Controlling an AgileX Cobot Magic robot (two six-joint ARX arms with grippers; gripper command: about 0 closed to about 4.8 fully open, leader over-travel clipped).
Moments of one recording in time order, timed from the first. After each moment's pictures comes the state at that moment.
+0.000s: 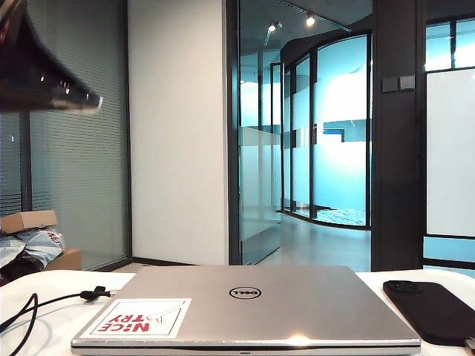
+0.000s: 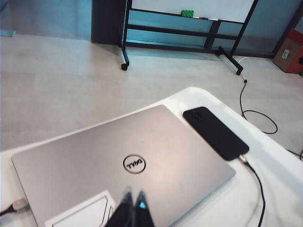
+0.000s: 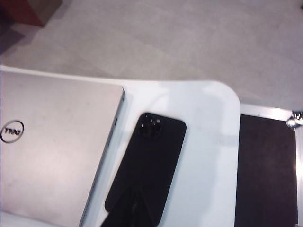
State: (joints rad) left arm -0.55 0.65 0.26 0.19 0.17 -0.13; right arm -0.07 0.88 0.64 -0.39 -0.26 -0.10
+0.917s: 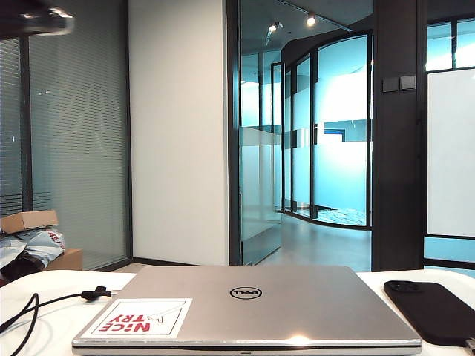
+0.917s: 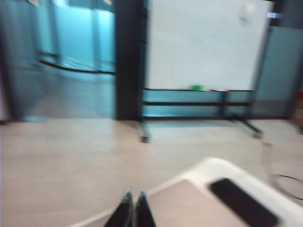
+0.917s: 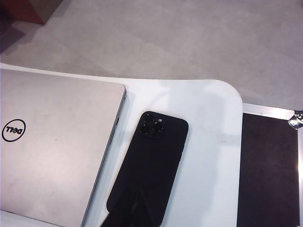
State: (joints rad) left arm -0.45 0.48 0.21 0.38 0.16 -0.06; right arm -0.07 0.89 0.64 -0.38 -0.26 -0.10
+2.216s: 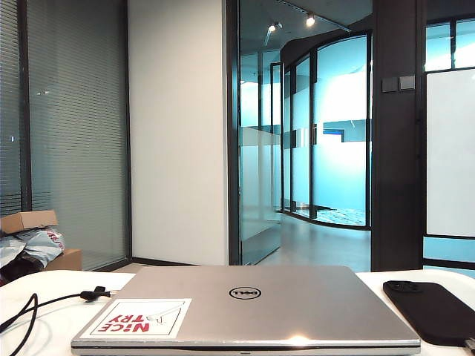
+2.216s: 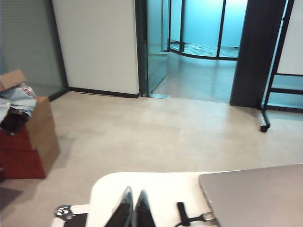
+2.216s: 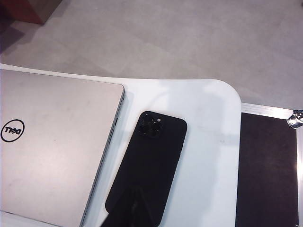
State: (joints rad) left arm 0.02 0.00 0.00 0.04 0.16 0.03; right arm -0.07 0.89 0.64 -0.38 -0.26 -0.10
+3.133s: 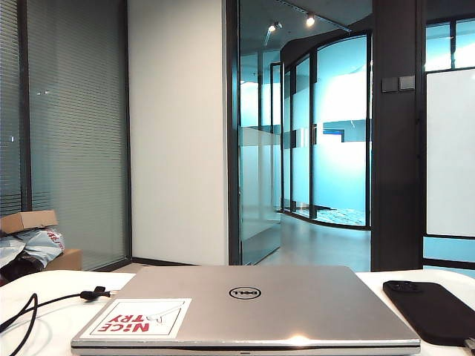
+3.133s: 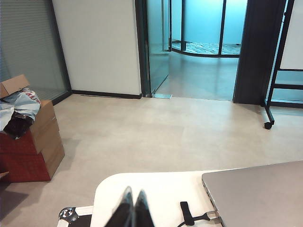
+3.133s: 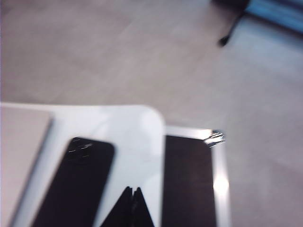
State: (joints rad) left arm 0.02 0.00 0.00 0.04 0.16 0.05; right arm -0.07 0.77 0.58 -0.28 -0.01 -0.16
